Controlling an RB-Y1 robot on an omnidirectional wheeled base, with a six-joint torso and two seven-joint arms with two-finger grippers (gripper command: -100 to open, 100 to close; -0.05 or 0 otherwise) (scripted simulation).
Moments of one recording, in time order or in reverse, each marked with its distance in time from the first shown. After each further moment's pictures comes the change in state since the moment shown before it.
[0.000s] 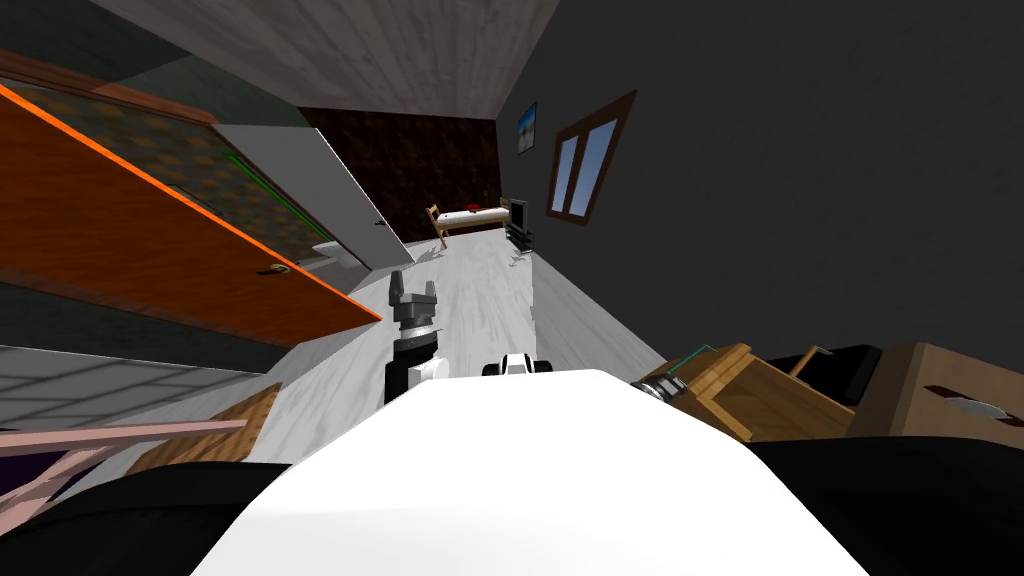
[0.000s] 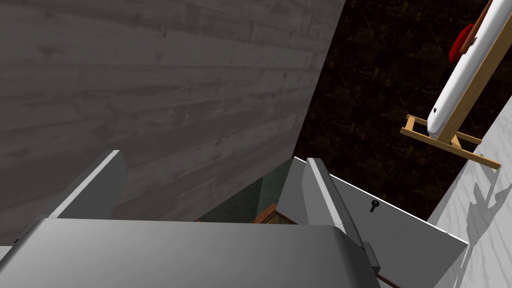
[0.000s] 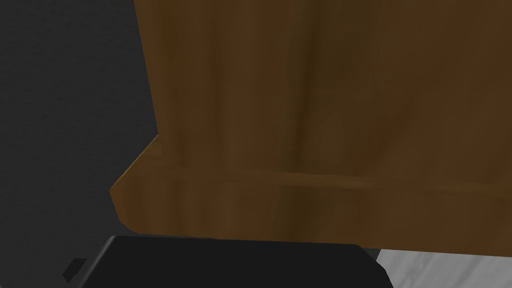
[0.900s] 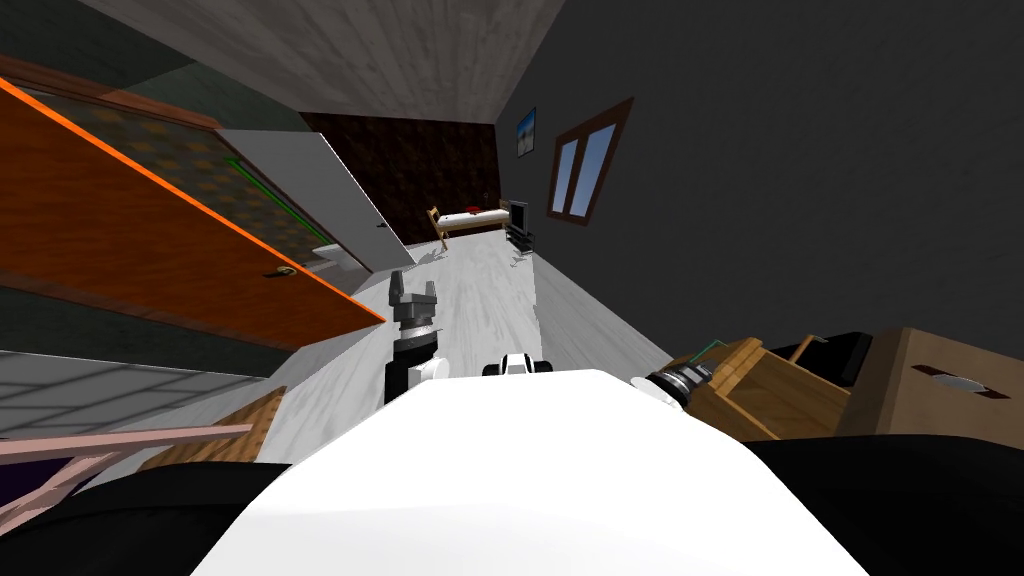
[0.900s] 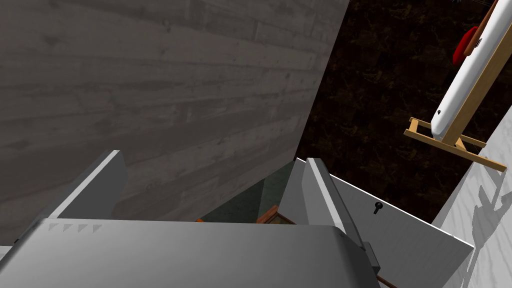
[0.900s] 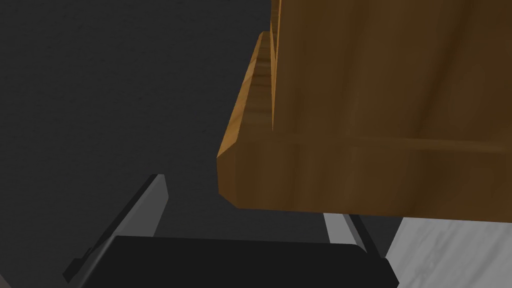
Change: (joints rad) left arm 0.000 0.000 0.000 0.000 0.000 0.000 0.000; right arm 0.018 -0.155 -0.073 -0.108 -0.090 -0.142 0.084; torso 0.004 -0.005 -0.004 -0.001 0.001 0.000
